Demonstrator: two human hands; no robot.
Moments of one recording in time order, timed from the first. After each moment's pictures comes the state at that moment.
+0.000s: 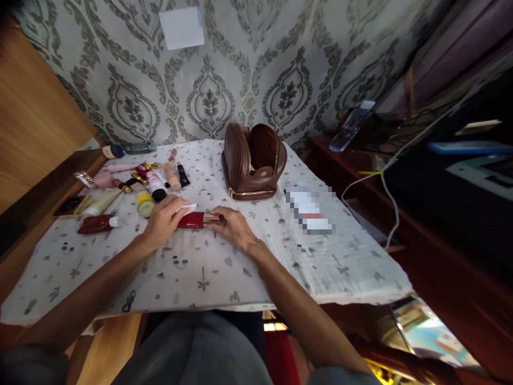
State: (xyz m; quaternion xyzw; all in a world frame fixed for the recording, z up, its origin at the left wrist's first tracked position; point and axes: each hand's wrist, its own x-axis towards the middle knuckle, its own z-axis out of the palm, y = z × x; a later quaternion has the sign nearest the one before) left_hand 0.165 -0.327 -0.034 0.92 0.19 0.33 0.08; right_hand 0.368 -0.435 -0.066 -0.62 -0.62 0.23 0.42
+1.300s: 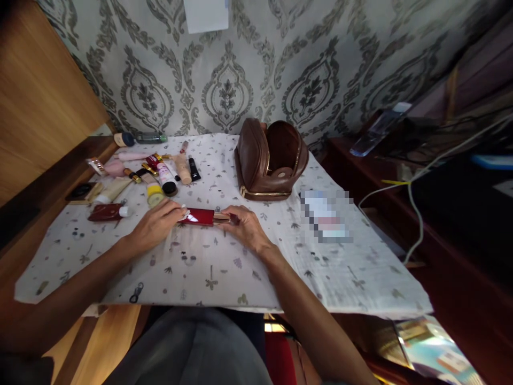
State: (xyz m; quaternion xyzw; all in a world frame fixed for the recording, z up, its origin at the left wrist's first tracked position) left_hand 0.113 -0.320 -0.041 0.96 0.17 0.22 -0.01; right_hand 0.375 -0.432 -0.085 -0.61 -0.61 0.24 0.45
